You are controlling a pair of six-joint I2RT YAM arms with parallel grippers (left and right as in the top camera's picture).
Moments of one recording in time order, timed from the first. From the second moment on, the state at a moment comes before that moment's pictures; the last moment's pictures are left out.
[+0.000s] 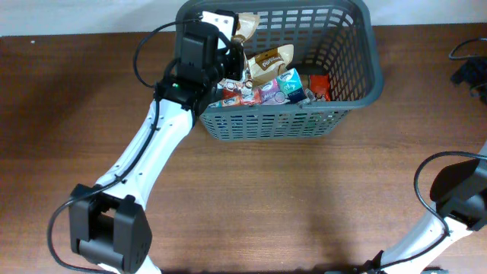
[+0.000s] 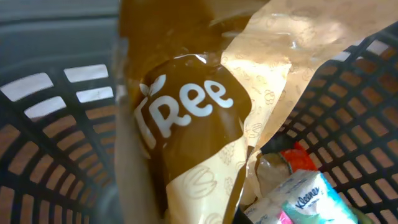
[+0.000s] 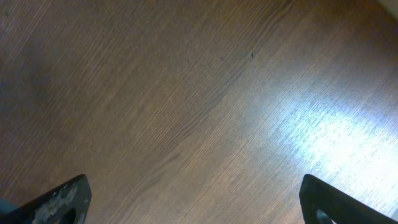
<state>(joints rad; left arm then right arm) -0.37 1.80 1.54 -0.23 0.08 -0.15 -0.49 2.10 2.32 -1.52 0.18 0.40</state>
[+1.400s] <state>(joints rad) -0.37 1.67 2.04 -0.66 -0.06 0.04 -0.49 2.10 2.32 -1.52 0.18 0.40</state>
